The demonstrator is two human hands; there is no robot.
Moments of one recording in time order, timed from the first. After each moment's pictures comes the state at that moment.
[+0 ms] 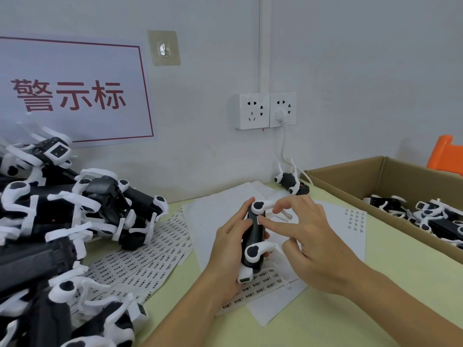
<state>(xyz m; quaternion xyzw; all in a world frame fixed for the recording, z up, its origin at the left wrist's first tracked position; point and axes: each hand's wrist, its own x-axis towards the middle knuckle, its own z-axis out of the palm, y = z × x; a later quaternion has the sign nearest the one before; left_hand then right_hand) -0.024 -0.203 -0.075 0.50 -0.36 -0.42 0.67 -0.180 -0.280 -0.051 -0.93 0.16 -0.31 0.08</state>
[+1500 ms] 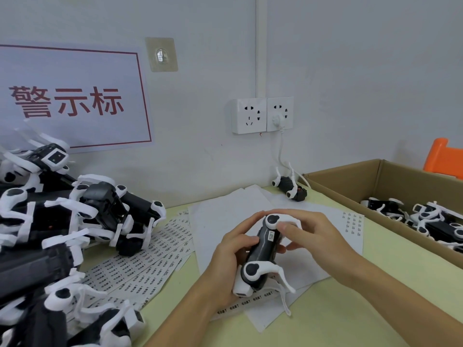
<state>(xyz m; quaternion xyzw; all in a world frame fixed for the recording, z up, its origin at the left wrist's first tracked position) -0.027 -0.191 -0.068 0.42 -0.42 -0.50 0.63 -0.178 -0.288 -0.040 -0.78 0.19 -0.34 0.50</state>
